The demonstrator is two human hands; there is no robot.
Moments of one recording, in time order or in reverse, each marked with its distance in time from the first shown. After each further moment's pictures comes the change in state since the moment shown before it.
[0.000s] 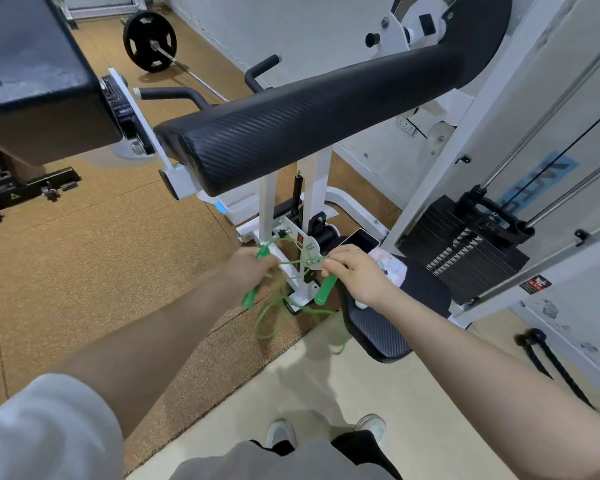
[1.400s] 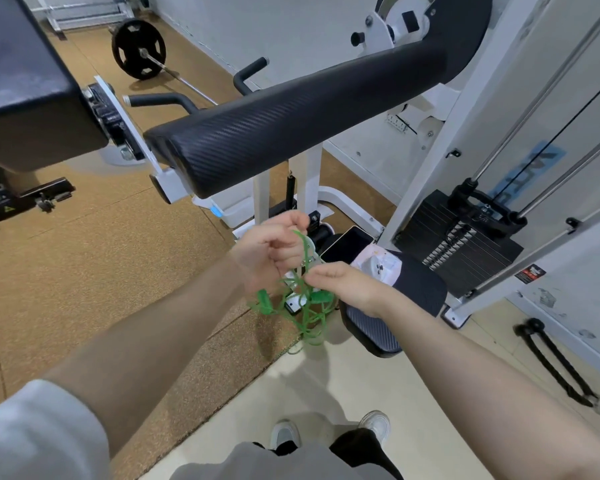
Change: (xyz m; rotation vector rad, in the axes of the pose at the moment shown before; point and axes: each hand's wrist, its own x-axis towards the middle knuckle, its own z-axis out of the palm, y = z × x) left_hand -0.033 0.044 0.016 -0.624 -0.651 0.211; right_hand -0.021 -0.012 0.001 0.334 -0.356 0.119
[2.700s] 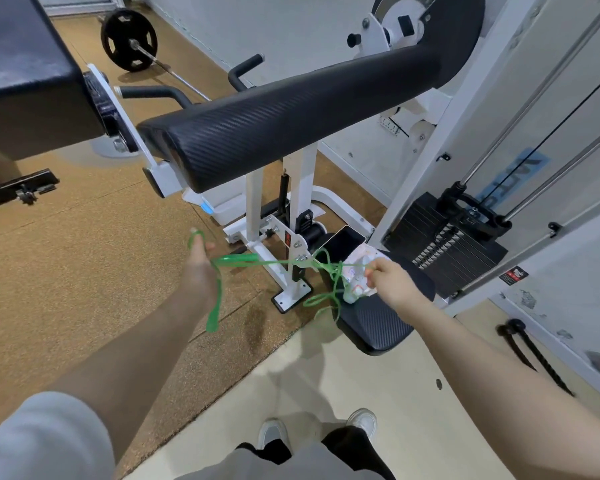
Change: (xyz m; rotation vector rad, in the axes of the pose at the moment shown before) left_hand -0.013 -0.030 -0.075 0.000 0.954 0.045; right_hand -0.019 0.048 -0.043 -0.075 0.583 0.301
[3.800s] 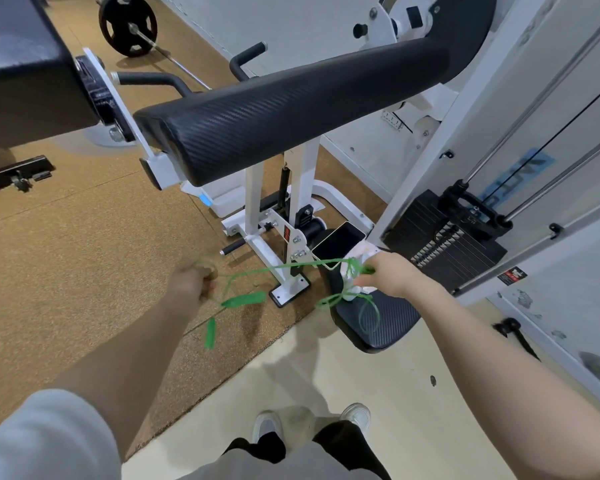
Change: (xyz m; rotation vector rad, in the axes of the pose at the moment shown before) left_hand 0.047 -0.030 -0.037 0.236 0.057 -0.109; right_hand 0.010 -0.027 -0.017 -0.808 -0.232 -0.116
